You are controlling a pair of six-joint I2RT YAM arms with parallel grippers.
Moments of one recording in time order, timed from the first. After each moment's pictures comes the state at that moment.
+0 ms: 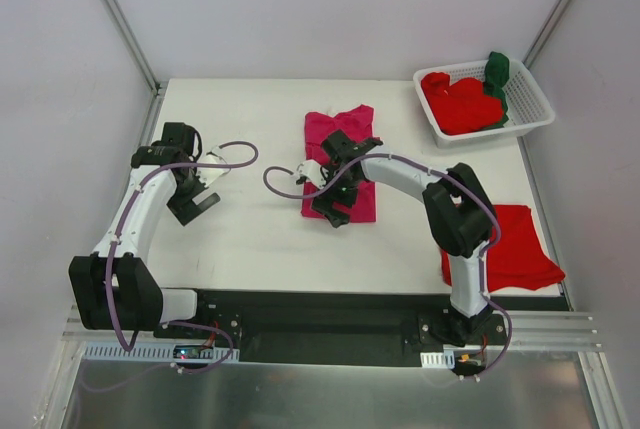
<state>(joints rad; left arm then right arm) -0.01 1.30 1.10 -1.09 -0.19 0.85 0.72 2.01 1.50 -0.82 -0.32 -0.62</state>
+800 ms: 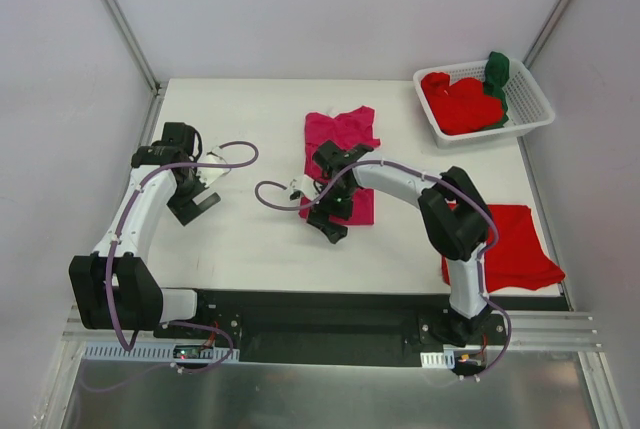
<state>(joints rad) -0.01 1.30 1.10 -1.09 -0.18 0.85 0.79 2.01 1.50 -0.90 -0.37 -0.61</state>
